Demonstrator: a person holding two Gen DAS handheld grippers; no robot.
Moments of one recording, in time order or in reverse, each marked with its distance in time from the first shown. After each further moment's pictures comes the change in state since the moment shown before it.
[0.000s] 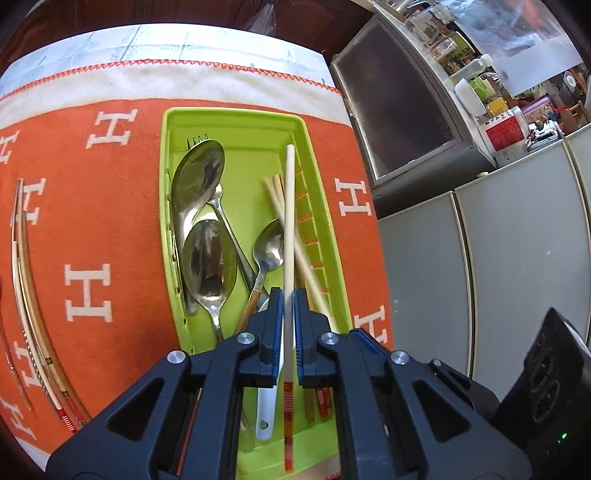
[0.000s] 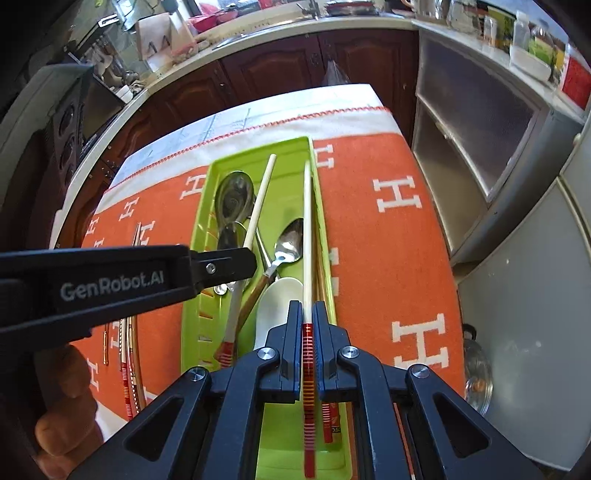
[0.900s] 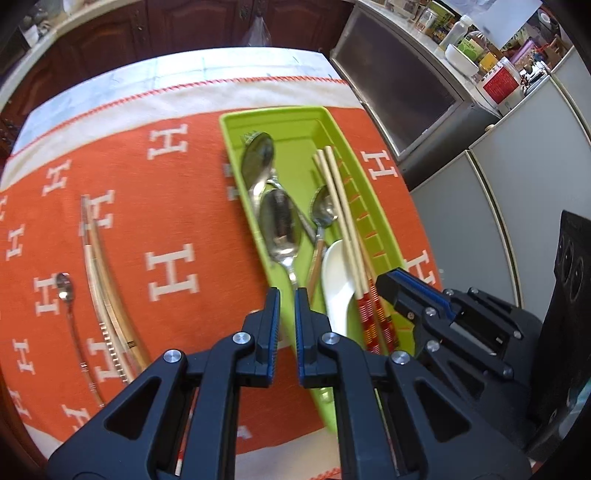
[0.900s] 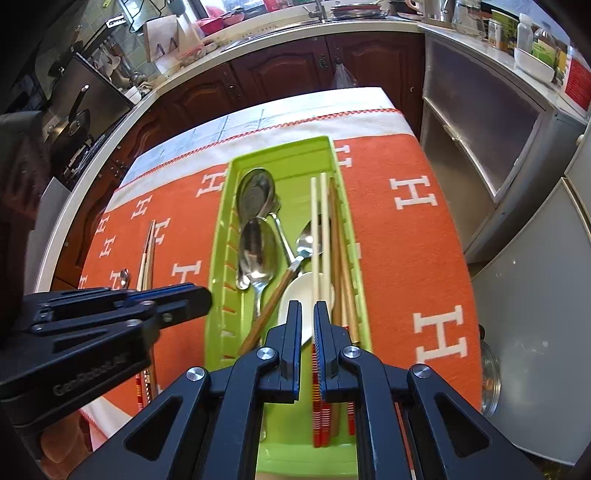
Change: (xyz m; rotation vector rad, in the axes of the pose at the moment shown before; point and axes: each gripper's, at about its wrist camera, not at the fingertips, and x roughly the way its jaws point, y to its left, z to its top) left arm -0.058 0.026 -0.043 0.194 -0.034 0.173; right arm -0.012 0.031 -0.014 -0.019 -0.020 0.019
